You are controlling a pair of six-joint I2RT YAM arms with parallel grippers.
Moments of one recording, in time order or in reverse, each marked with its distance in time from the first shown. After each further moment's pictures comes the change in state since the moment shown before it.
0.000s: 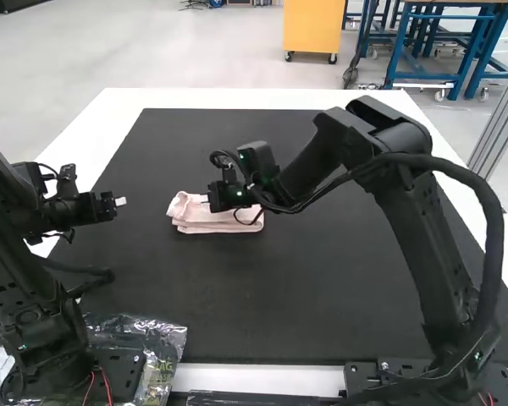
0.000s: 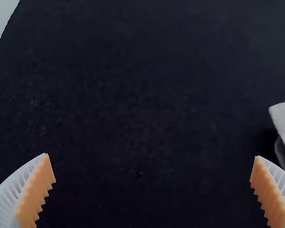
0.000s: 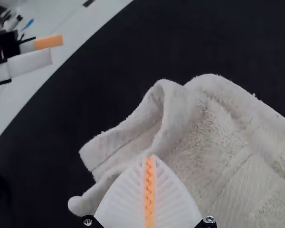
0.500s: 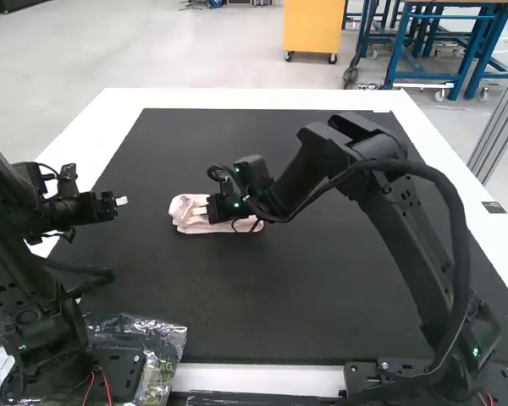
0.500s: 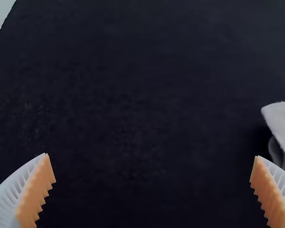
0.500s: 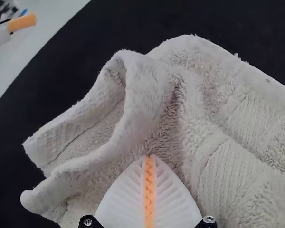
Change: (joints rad) left arm 0.000 0.000 -0.002 0.006 0.019 0.000; right arm 0.001 0.144 0.080 0.020 -0.015 -0.007
